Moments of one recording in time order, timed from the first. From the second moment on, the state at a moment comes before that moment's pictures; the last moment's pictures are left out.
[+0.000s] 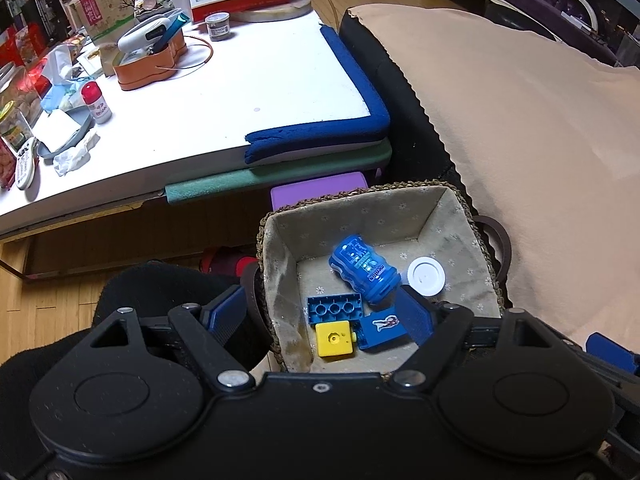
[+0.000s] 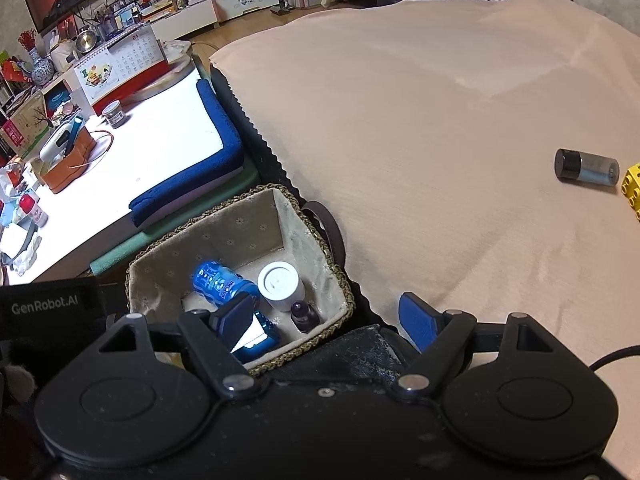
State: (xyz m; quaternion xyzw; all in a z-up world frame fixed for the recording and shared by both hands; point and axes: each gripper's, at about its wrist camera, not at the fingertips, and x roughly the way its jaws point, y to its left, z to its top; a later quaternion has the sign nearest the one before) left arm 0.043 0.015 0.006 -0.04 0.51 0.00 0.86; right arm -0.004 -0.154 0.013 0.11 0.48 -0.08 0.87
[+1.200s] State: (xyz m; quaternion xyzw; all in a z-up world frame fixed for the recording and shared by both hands) left arm -0.006 -0.073 -0.010 0.06 0.51 -0.09 0.85; right arm -0.112 -0.274 0.020 0.17 0.43 -0.20 0.86
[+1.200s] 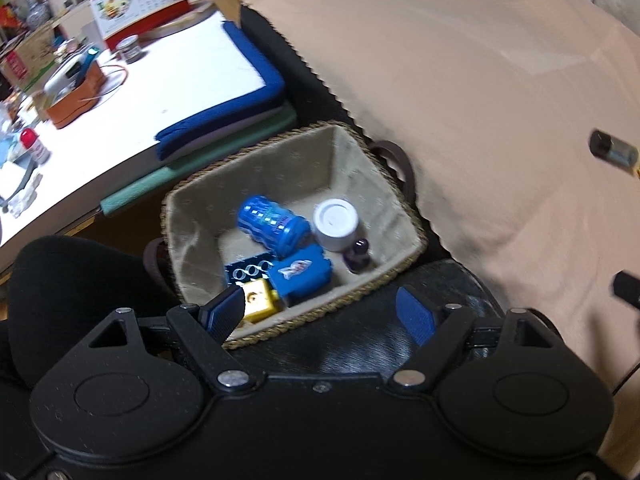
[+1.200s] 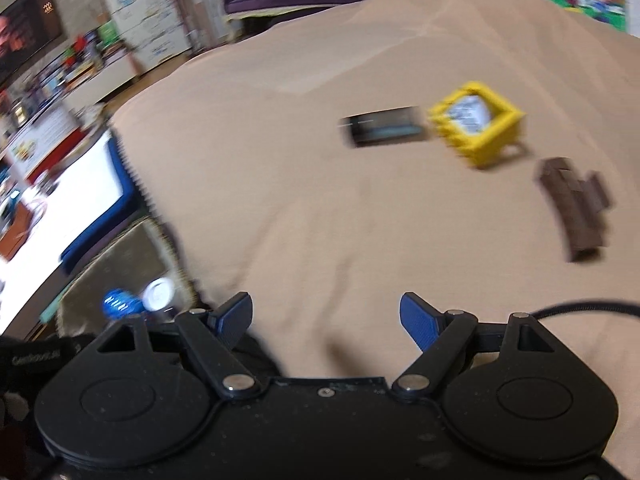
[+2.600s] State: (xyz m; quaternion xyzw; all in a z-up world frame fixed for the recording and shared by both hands) left arm -0.026 -0.151 -0.024 0.13 0.52 -0.17 0.83; right arm -0.069 -0.418 0.029 0.09 0.39 -0.25 0.88
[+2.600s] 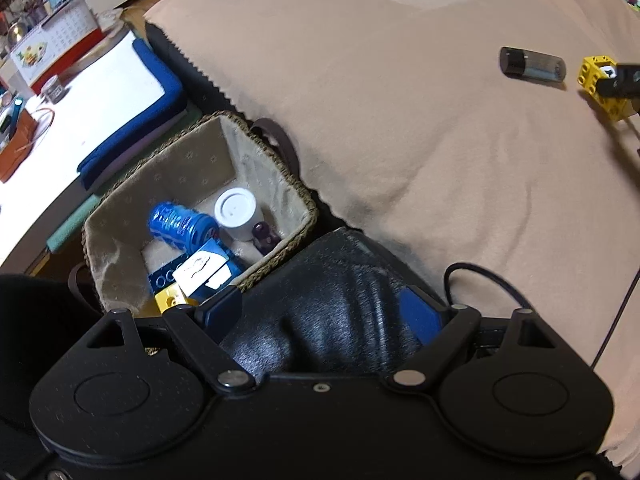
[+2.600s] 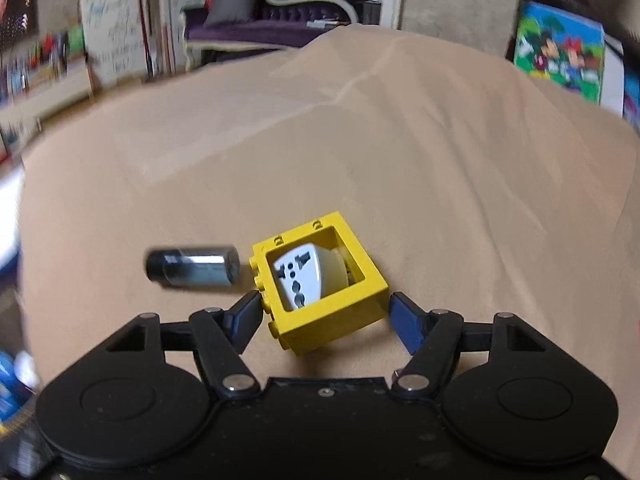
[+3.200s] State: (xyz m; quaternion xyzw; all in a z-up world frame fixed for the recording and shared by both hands) left arm 0.014 -0.273 0.031 0.14 0.47 -0.24 0.84; right arm -0.177 -0.432 0.076 0.19 0.29 -0.30 0.89
